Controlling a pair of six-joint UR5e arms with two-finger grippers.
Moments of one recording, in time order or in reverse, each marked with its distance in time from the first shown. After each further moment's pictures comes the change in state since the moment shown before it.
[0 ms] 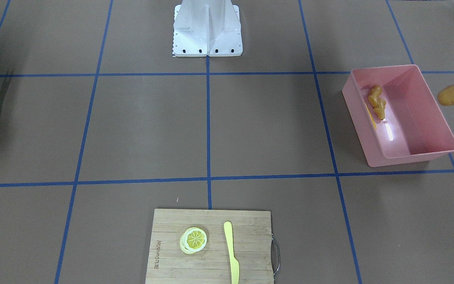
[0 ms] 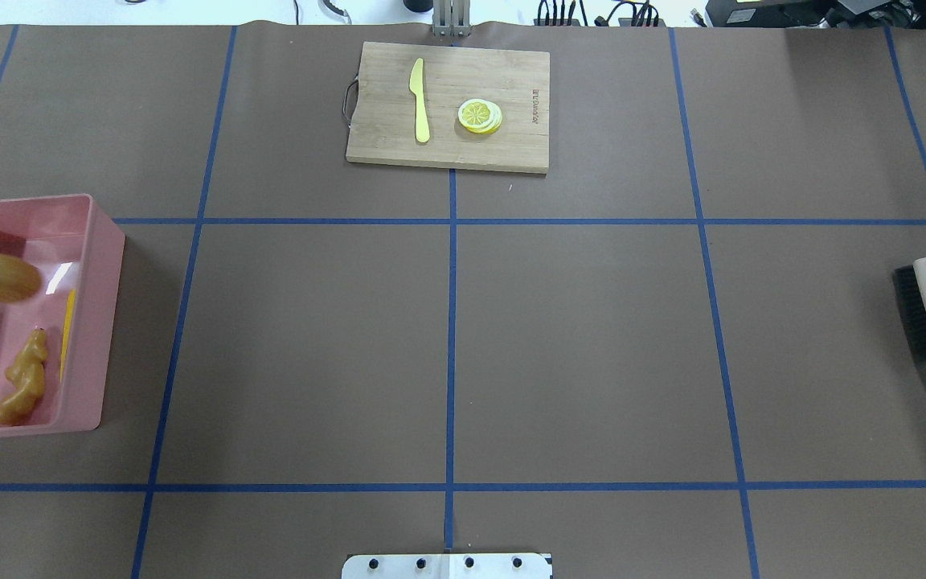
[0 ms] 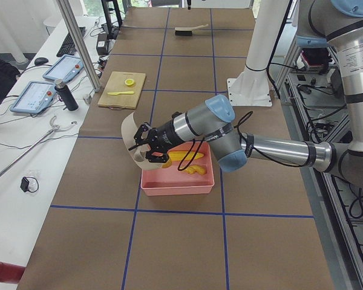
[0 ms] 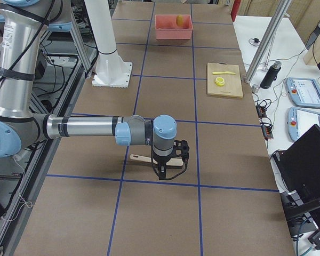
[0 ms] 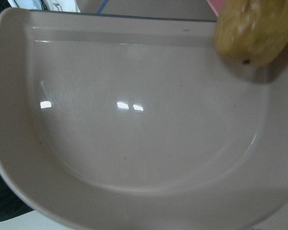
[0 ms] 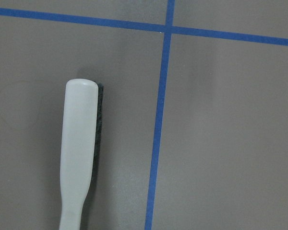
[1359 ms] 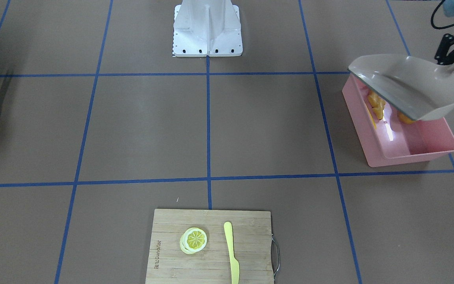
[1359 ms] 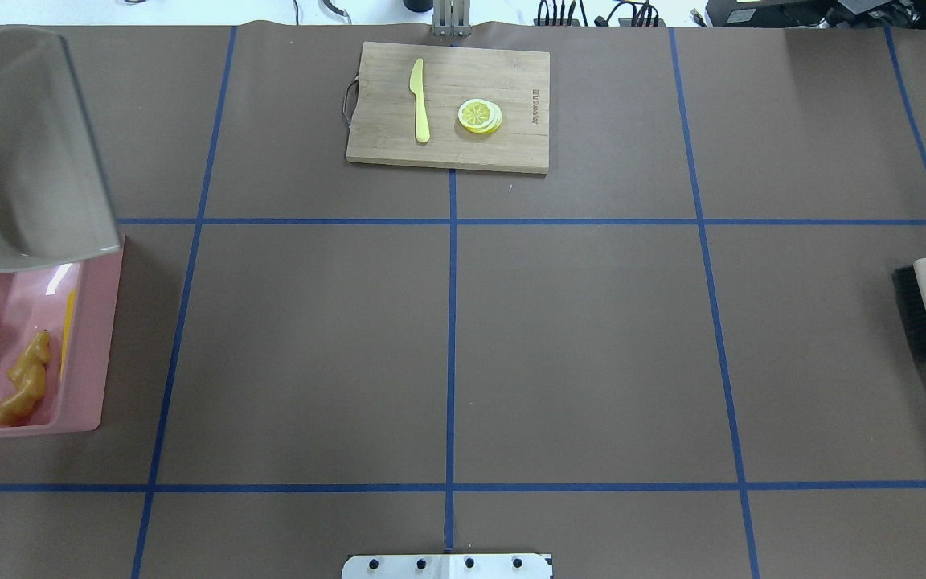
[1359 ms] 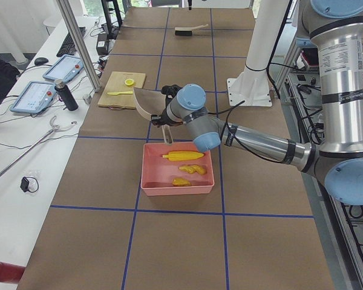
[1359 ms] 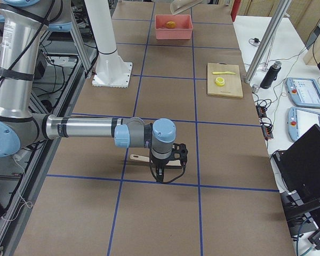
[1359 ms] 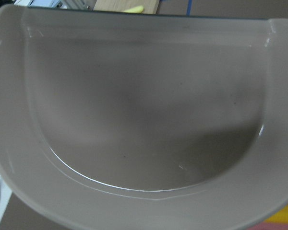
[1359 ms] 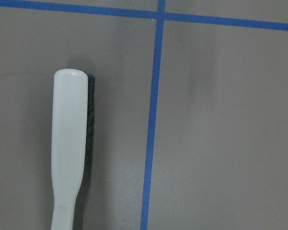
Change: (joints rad) left arm 0.304 -0.182 0.007 0.151 -0.542 -1.154; right arm 0.002 -0.008 -0.013 -0.010 -0.002 -0.001
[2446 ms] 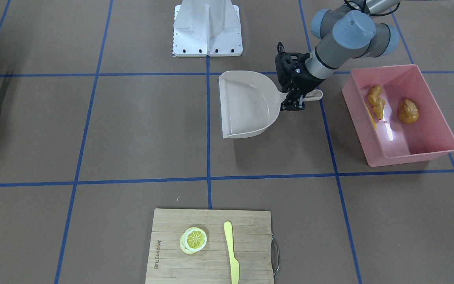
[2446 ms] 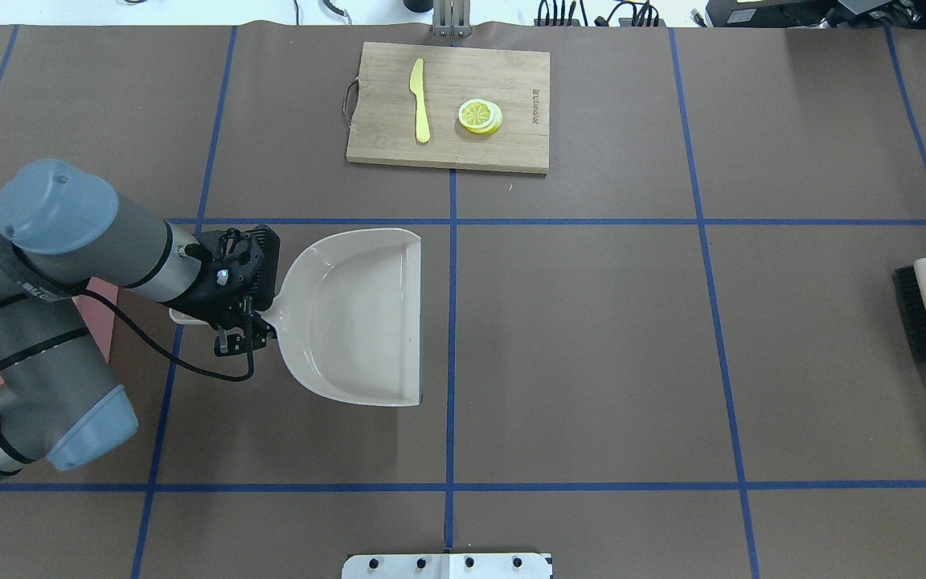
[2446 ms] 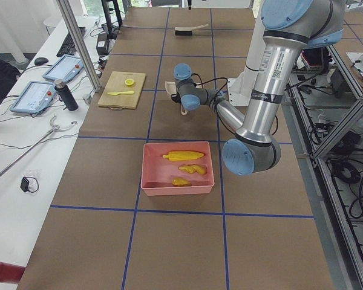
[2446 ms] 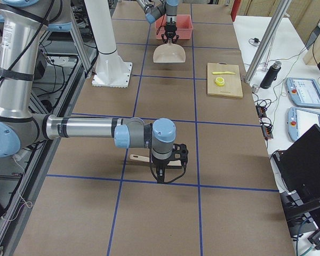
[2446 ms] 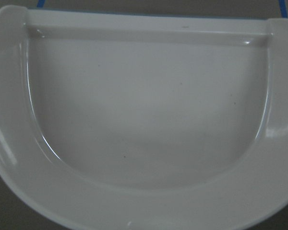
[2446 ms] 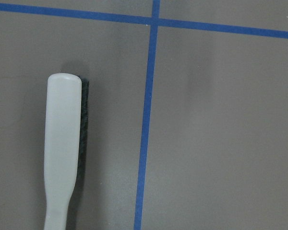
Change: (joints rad) left arm 0.561 -0.421 0.155 0.377 0.244 0.036; right arm 0.005 0.006 -0.004 0.010 -0.018 -0.001
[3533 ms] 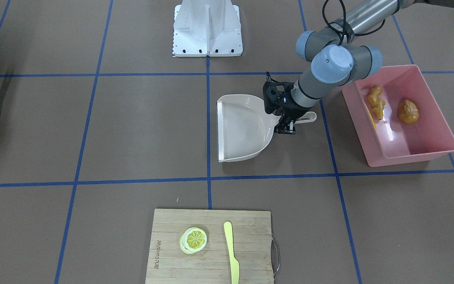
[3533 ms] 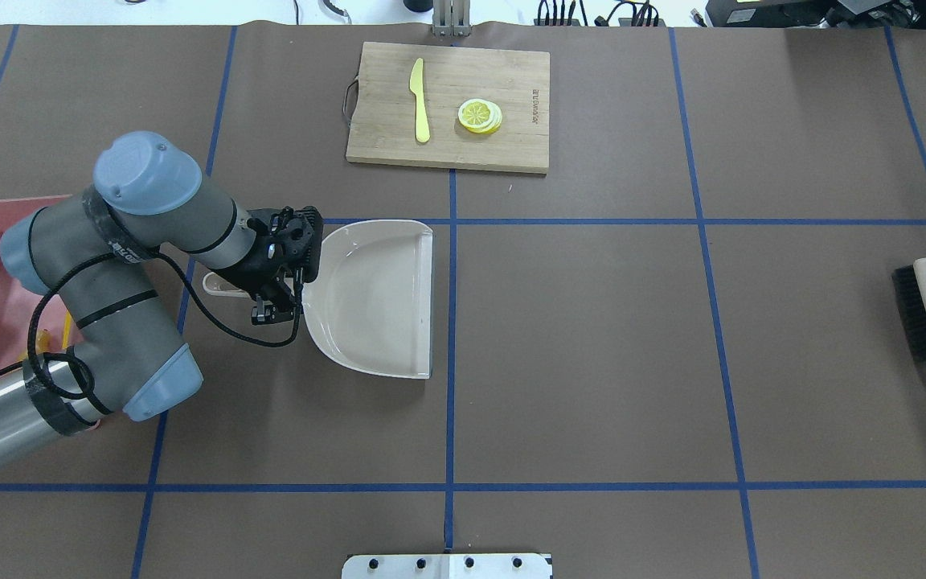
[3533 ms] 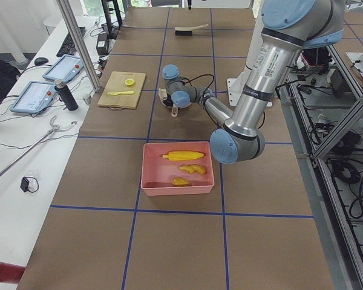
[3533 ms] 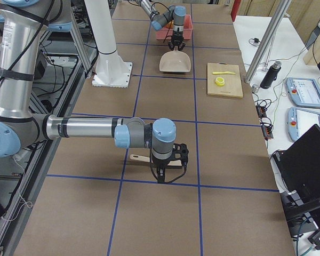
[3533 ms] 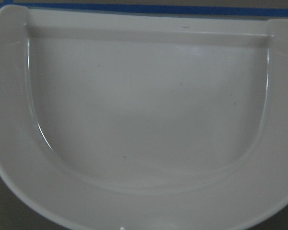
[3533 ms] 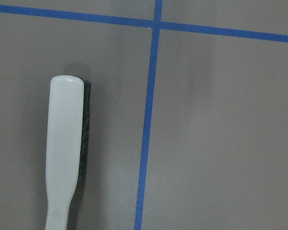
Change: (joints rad) left arm -0.012 -0.154 0.205 0.062 0.003 0.042; right arm 0.001 -0.003 0.000 0.001 0.002 -0.009
